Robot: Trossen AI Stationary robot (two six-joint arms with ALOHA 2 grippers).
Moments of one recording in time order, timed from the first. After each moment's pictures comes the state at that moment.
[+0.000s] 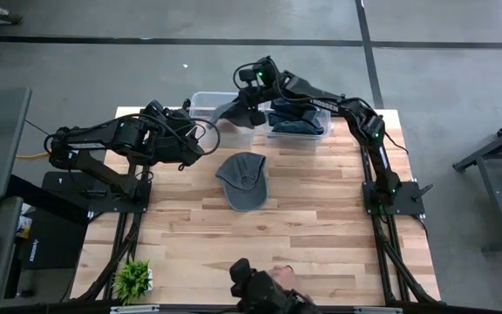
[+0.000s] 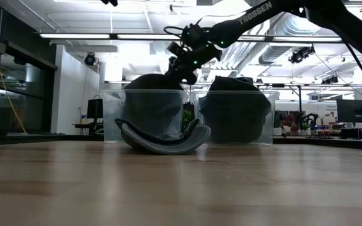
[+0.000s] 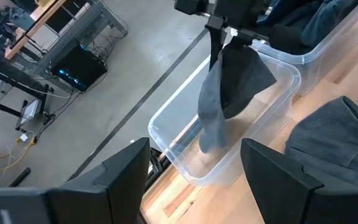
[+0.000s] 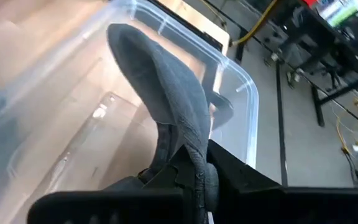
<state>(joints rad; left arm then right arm) -0.11 1.34 1.71 -1.49 -0.98 -0.53 -0.61 2.16 1.93 -0.33 -0.46 -0.90</state>
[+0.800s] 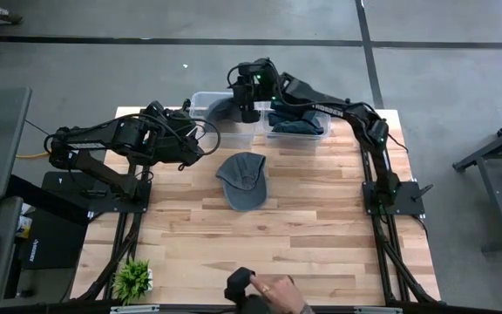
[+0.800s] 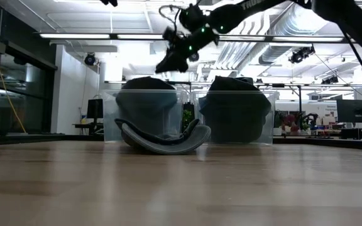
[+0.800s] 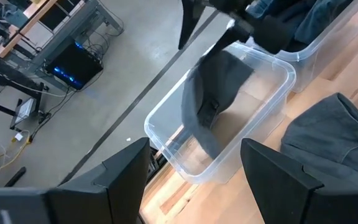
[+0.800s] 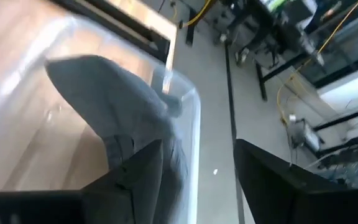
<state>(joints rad) -0.11 1.34 1.71 -1.49 -0.96 -0.53 -0.53 2.11 1.94 -0.29 -0.16 -0.82</state>
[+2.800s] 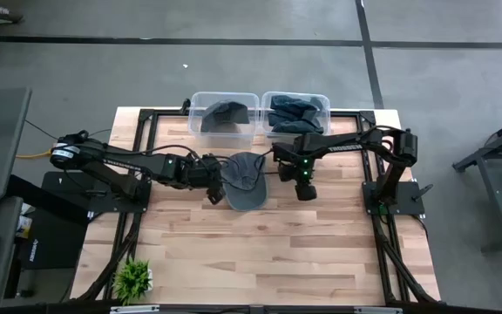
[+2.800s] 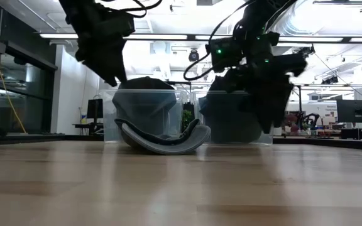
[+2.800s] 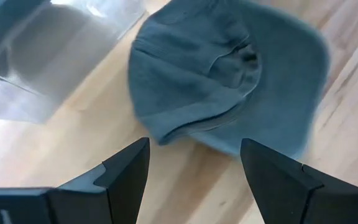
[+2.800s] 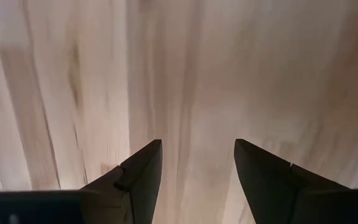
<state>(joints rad) -0.11 1.35 1.02 -0.76 -0.44 -0.65 -0.24 1.79 1.18 -1.00 -0.29 -0.31</state>
